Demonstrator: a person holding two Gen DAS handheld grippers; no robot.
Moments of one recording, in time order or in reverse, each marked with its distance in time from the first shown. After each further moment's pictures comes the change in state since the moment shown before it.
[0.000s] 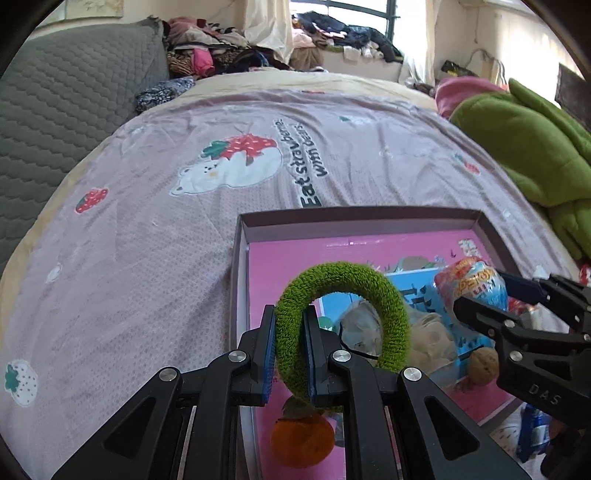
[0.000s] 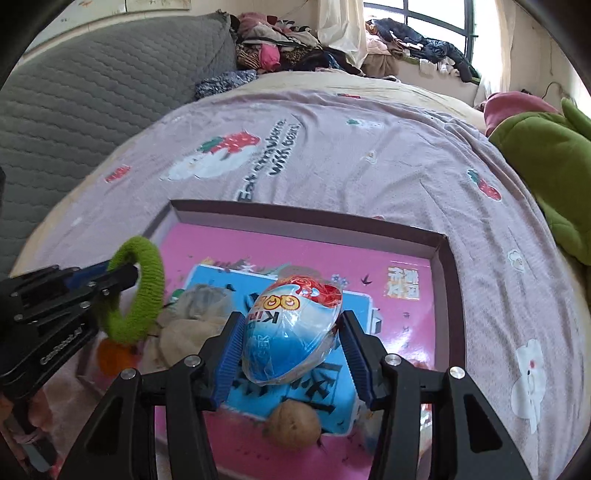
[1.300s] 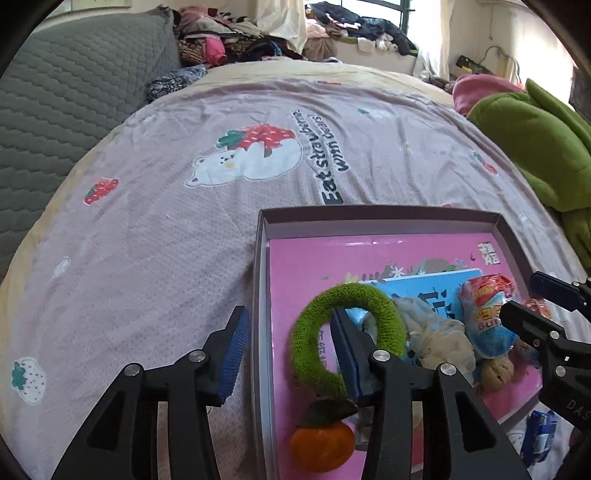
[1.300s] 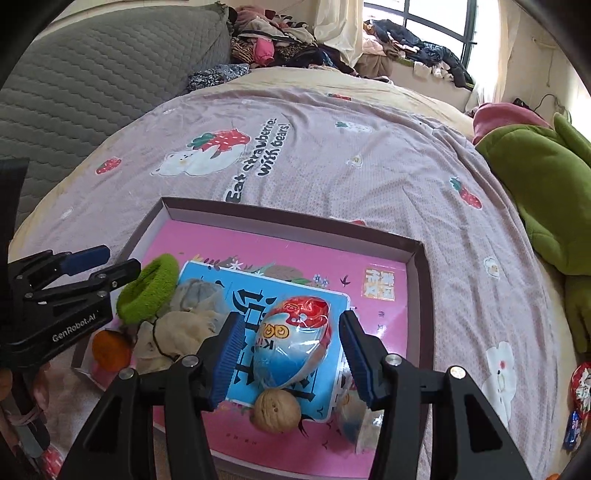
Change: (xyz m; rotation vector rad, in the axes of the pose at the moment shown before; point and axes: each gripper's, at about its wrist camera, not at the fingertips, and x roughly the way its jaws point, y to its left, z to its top) left arm 0.001 0.014 0.008 -0.041 0.039 0.021; right arm -0.022 0.004 0.008 -0.030 0.018 -0.070
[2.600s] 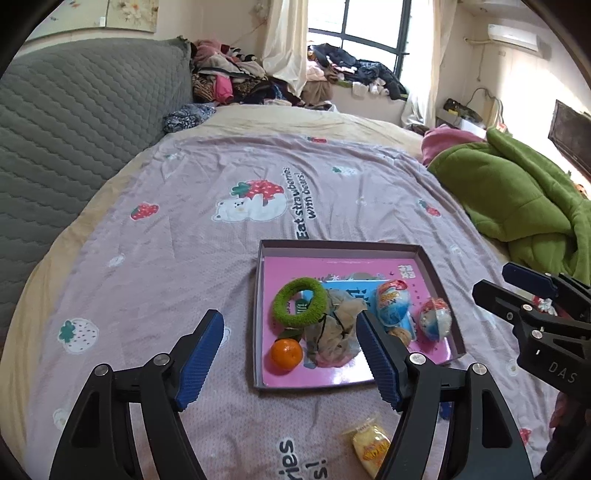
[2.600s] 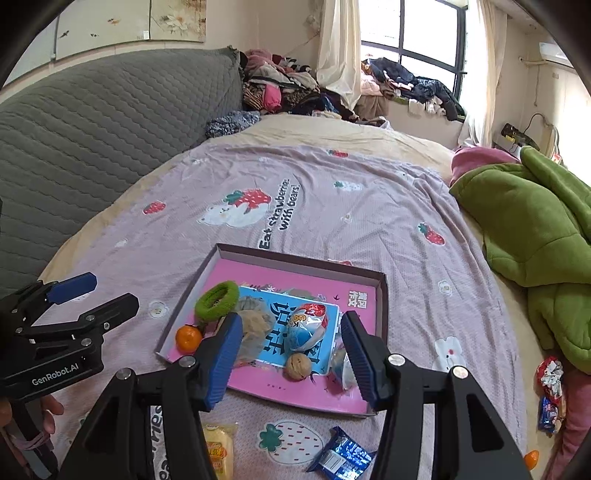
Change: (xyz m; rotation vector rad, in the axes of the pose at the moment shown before) left arm -0.180 -0.003 -0.041 -0.049 -0.152 -0.060; right arm -0.153 0.014 -0.013 -0.001 -0.156 0.022
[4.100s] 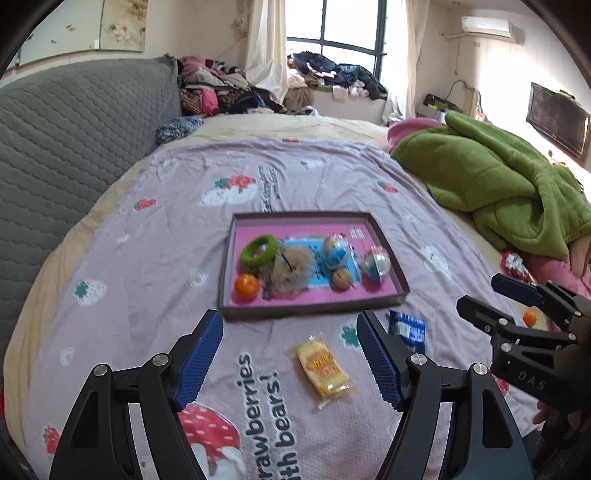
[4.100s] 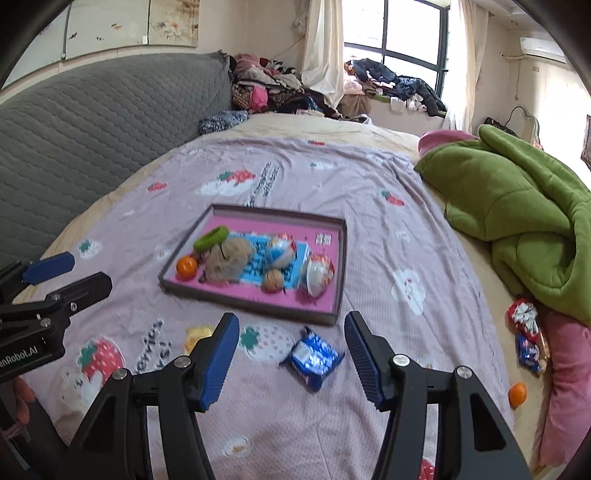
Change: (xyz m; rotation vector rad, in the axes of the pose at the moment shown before) left arm -0.097 -0.064 -0.094 0.065 -0.017 -0.012; right arm -0.088 -0.024 -0.116 0.023 0.000 -0.045
